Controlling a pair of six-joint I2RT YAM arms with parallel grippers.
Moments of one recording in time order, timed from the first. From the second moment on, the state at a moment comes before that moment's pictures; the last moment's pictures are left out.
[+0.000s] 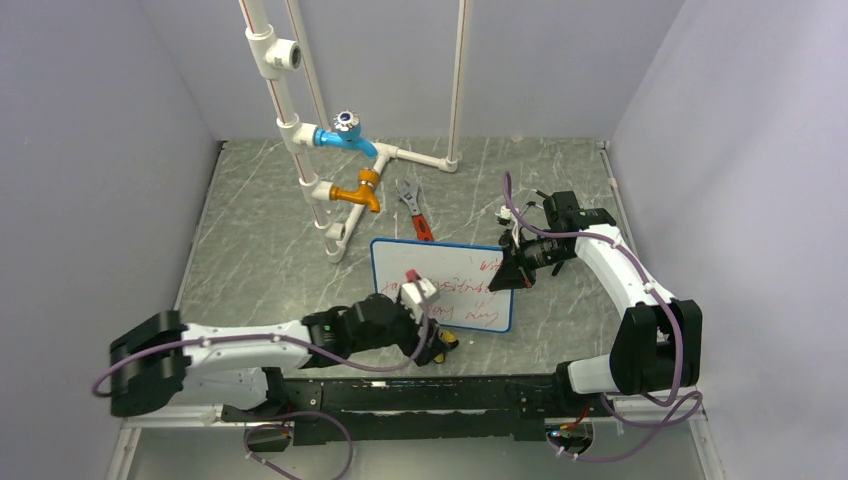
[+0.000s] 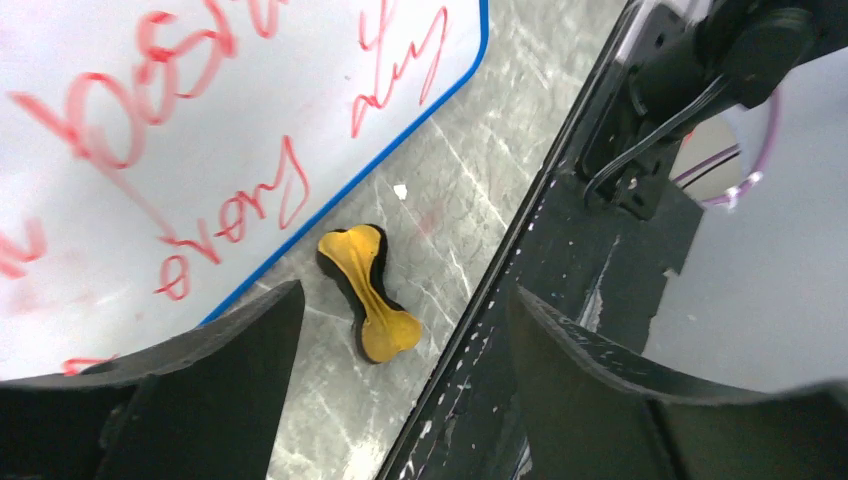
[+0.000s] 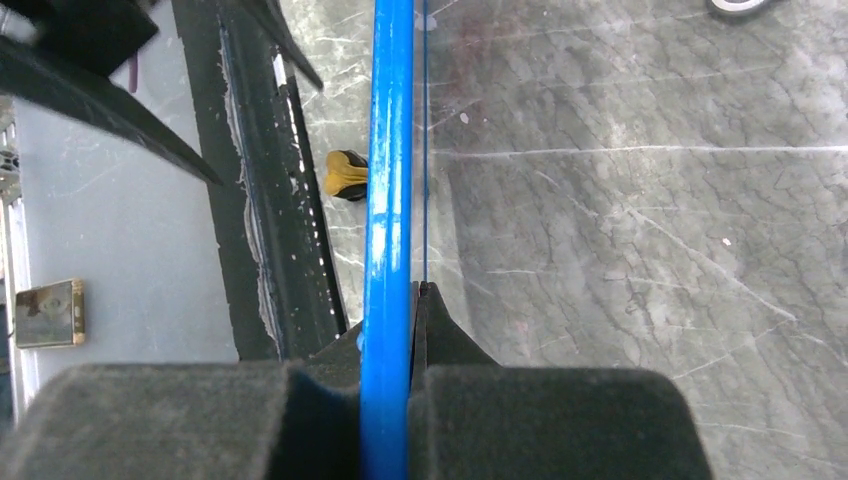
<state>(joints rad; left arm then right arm) -1.23 1.22 0.55 0.23 -0.05 -0.37 0.13 1.37 1.01 -1.06 -1.00 -0.83</state>
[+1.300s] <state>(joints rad) -0.49 1.16 0.12 1.11 0.69 -0.48 0.13 1.56 1.21 -1.43 -0.99 -1.30</state>
